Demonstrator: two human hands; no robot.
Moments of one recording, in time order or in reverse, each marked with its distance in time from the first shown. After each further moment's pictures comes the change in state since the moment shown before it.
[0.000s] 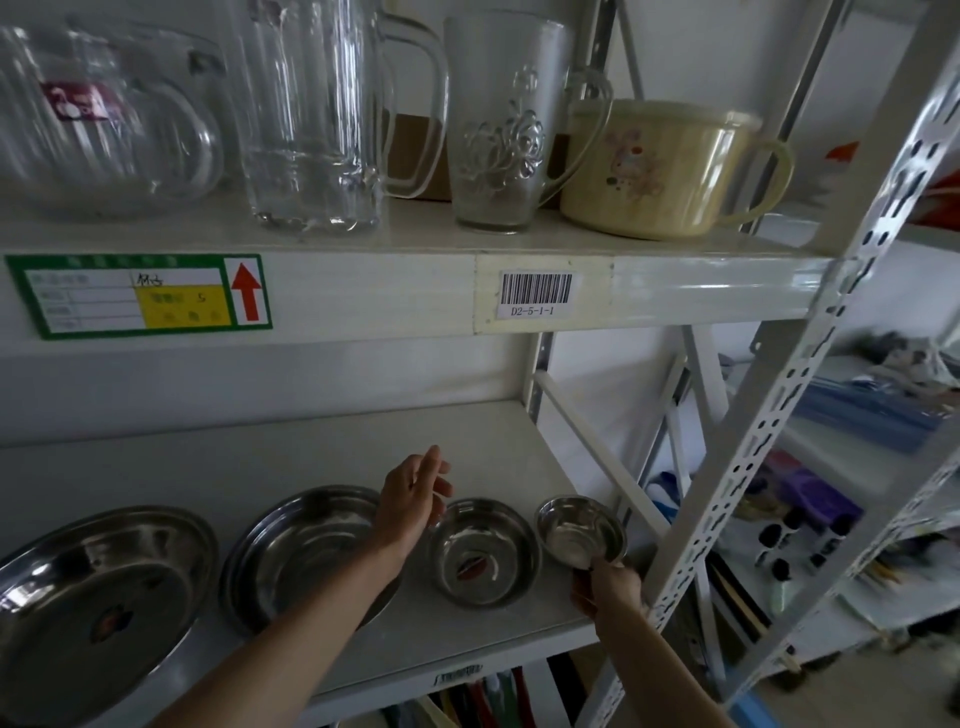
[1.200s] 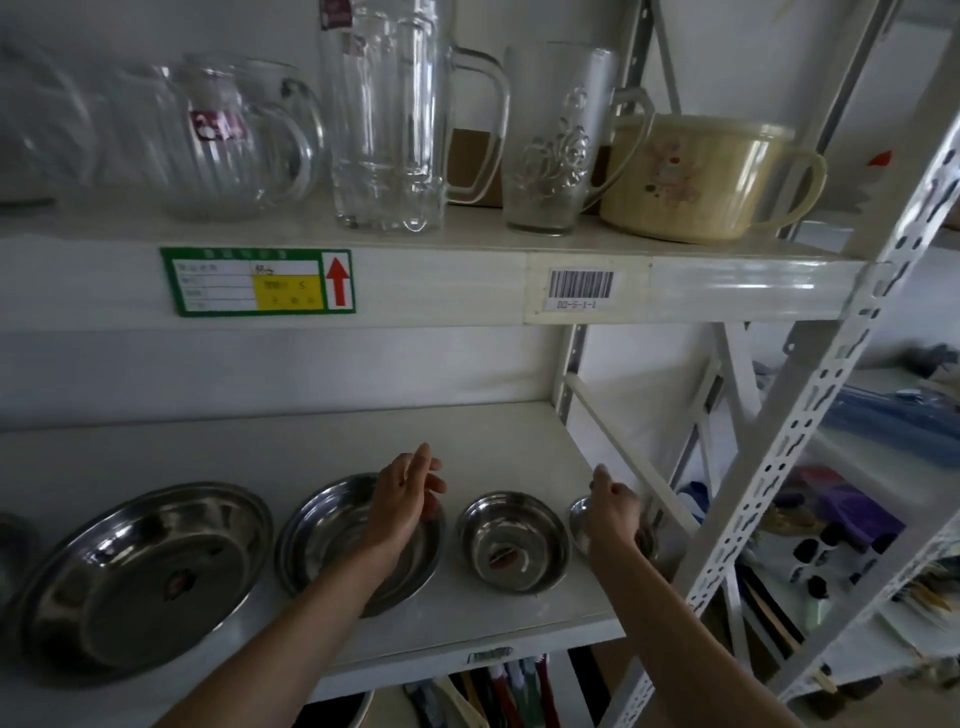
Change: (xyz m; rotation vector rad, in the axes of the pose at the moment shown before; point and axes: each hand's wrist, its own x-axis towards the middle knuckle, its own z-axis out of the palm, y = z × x) left_hand -0.019 -0.001 -0.045 -0.062 0.138 -0.038; right_hand -0.062 -0.061 0.044 -0.050 -0.030 -0.400
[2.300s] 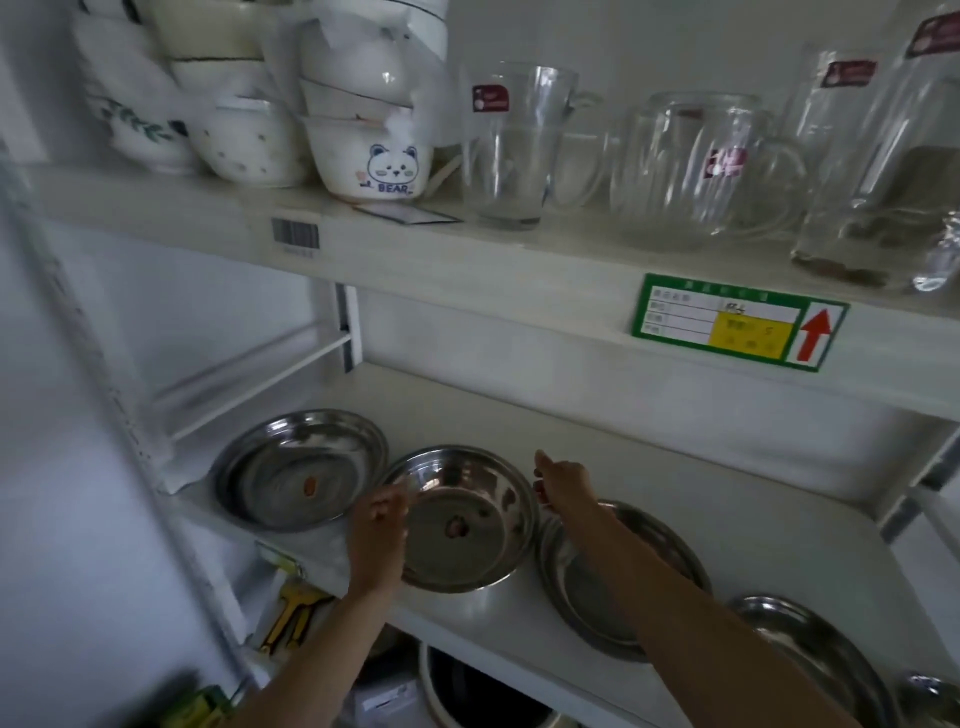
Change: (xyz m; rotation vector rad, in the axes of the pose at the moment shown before) left_hand -0.073 -0.057 -0.273 -0.040 0.826 -0.009; right_hand -0.162 -0.014 0.315 -0.381 -0.911 -0.161
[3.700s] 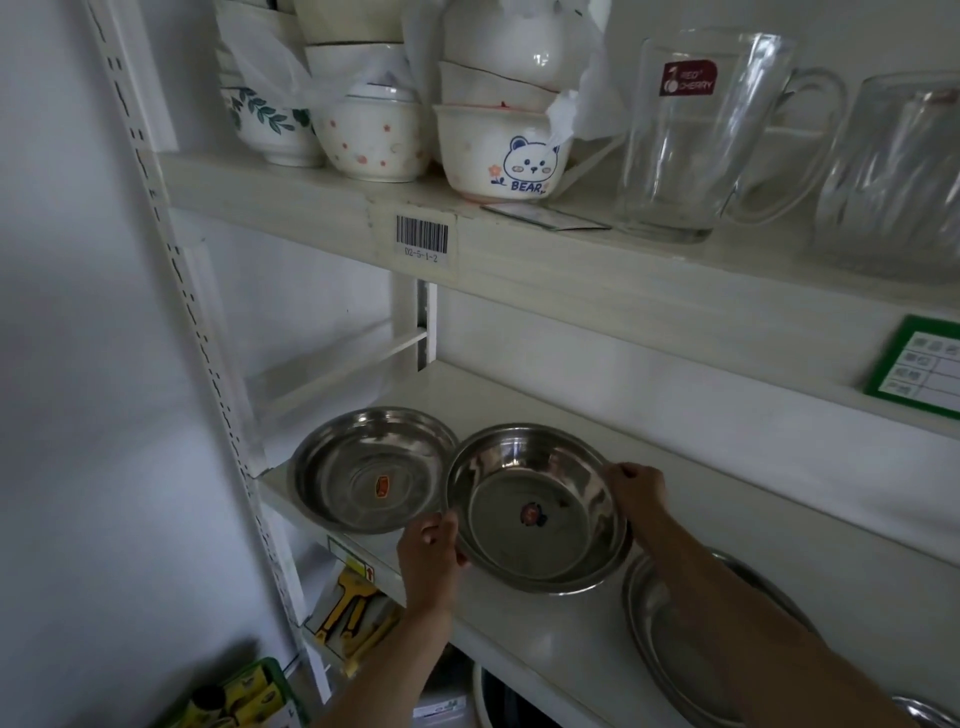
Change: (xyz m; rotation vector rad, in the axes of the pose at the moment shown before) left_hand 0.020 -0.016 -0.020 -0.167 0.098 -0.135; right_hand 0.037 -0.020 0.033 -0.082 0.132 -0.114
